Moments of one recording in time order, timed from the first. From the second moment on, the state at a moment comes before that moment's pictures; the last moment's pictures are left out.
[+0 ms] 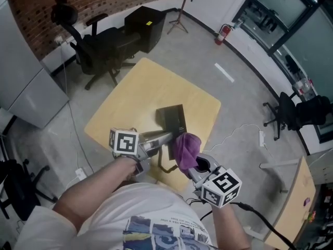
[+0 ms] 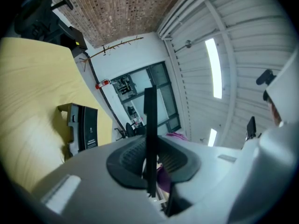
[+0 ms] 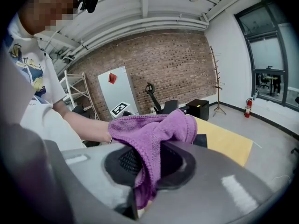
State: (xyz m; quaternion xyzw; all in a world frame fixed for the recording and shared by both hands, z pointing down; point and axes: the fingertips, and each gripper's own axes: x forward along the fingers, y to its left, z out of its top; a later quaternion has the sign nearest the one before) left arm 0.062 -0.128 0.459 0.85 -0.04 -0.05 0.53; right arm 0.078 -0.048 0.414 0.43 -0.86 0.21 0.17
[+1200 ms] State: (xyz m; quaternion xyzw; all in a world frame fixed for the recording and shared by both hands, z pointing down) left arm 0.045 -0.125 0.452 0.85 -0.03 -0.07 0.52; right arm 0.055 -0.038 0.412 0.39 -0.88 0.21 0.16
